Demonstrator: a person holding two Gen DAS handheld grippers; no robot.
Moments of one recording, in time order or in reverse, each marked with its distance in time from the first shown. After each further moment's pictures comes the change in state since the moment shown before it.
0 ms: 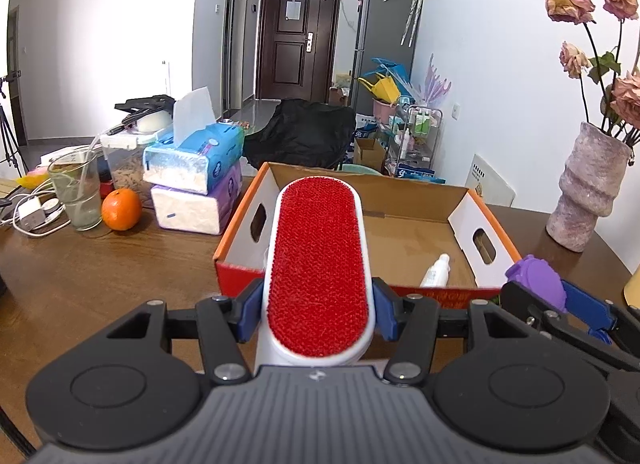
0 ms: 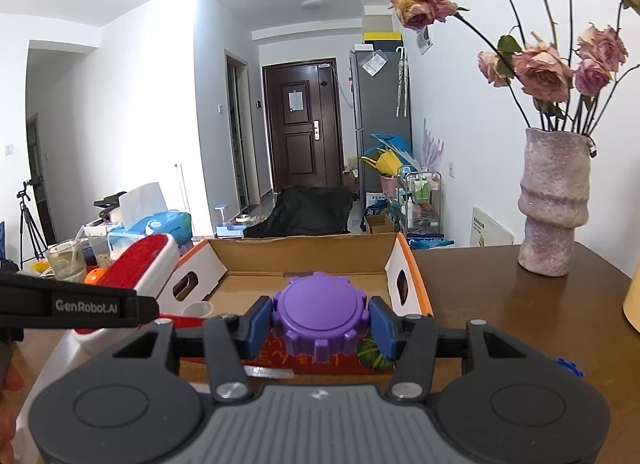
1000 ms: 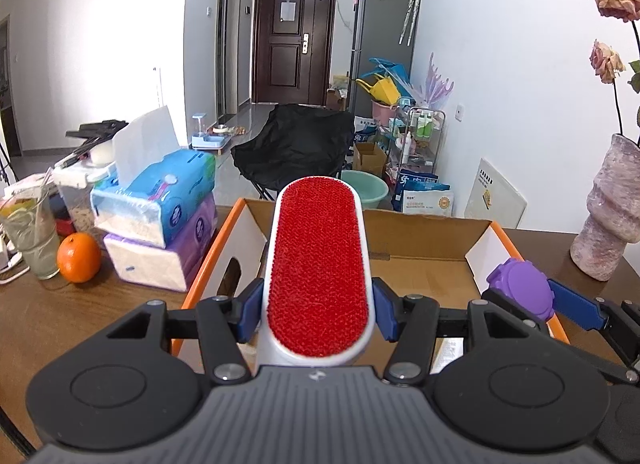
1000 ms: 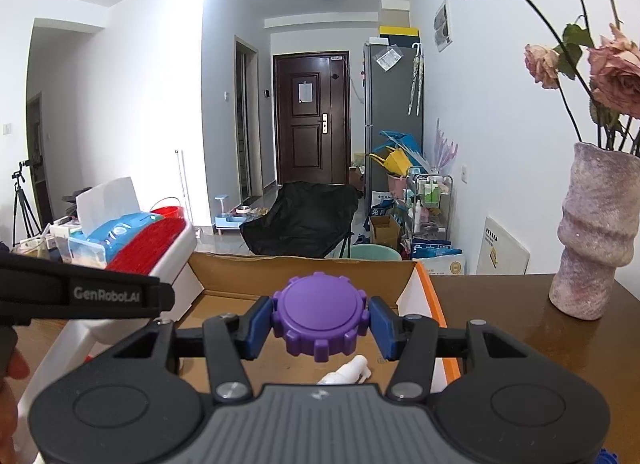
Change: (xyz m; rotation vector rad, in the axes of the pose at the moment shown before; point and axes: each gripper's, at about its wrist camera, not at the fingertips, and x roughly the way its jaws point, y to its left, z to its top) left arm 0.087 -0.017 0.050 0.029 -0.006 0.009; right arm 0.098 0.002 0.032 -0.065 0.024 0.005
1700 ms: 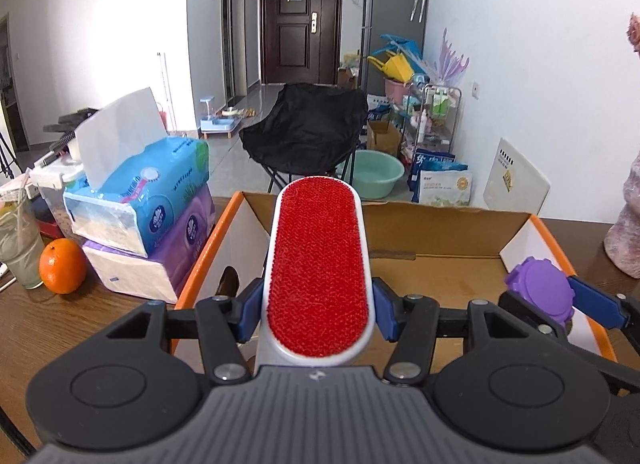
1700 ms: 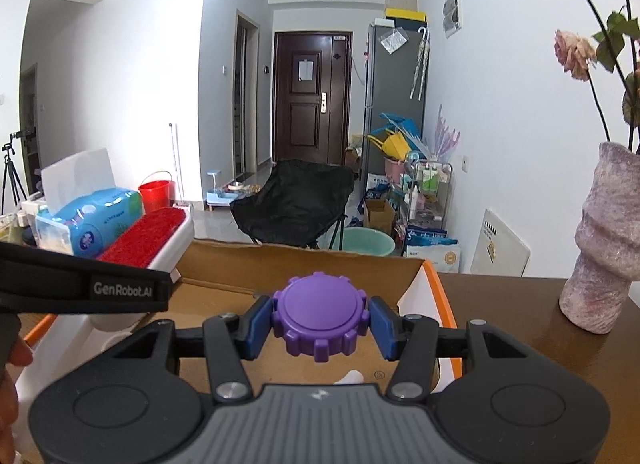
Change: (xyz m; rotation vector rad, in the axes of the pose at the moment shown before) left arm 0.060 0.000 0.014 0.012 0.076 0.047; right arm 0.053 0.006 0.008 -0.046 0.073 -0.029
